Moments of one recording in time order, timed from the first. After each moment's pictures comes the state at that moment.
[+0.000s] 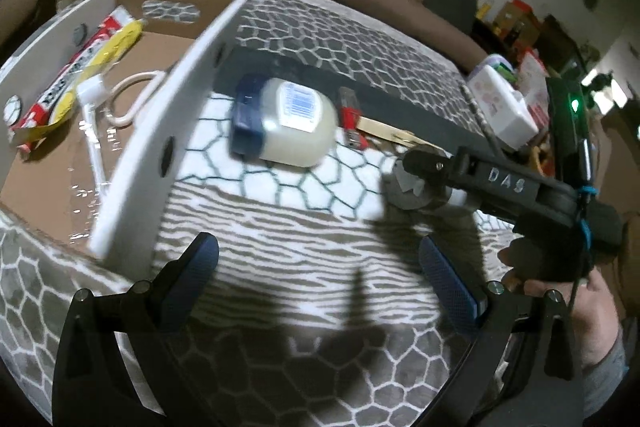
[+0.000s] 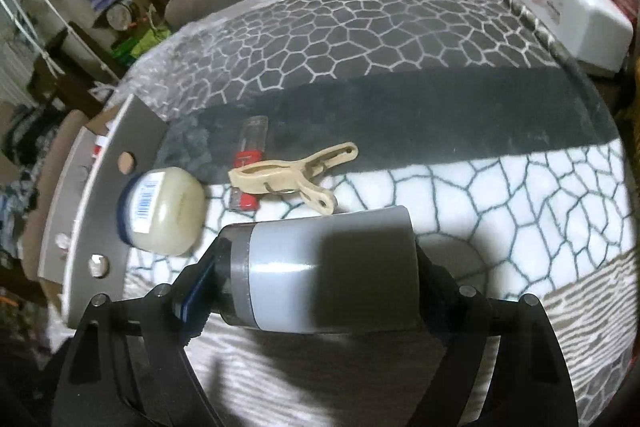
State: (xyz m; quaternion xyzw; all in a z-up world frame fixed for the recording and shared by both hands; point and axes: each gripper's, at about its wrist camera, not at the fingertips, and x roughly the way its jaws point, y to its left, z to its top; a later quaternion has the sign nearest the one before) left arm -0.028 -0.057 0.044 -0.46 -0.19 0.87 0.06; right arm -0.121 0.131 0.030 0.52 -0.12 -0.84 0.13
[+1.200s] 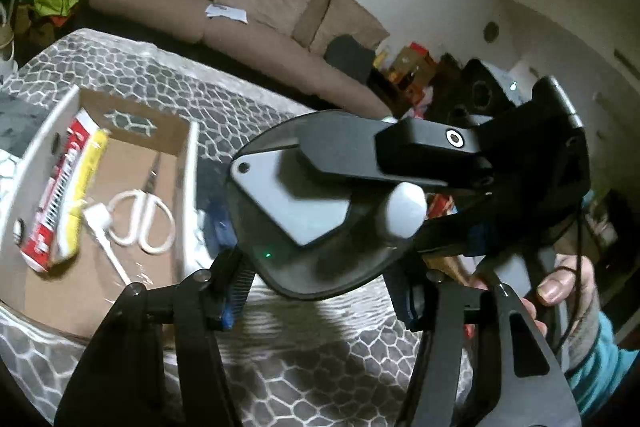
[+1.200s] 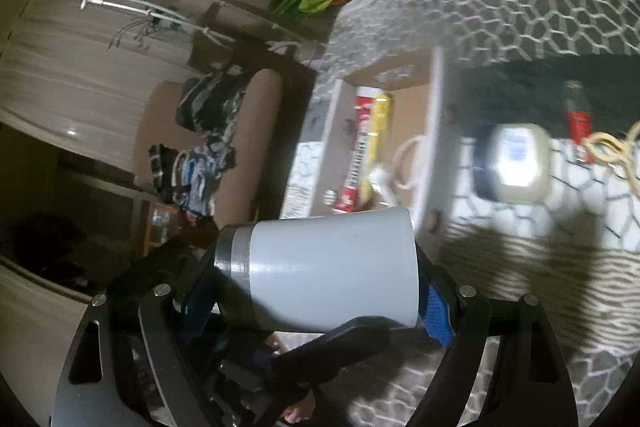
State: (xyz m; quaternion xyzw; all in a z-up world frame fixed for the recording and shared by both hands) left arm -0.018 -0.168 0.141 -0.34 -0.25 0.88 0.23; right arm -0.100 -0.025 0.140 0.55 -0.27 -0.68 0.41
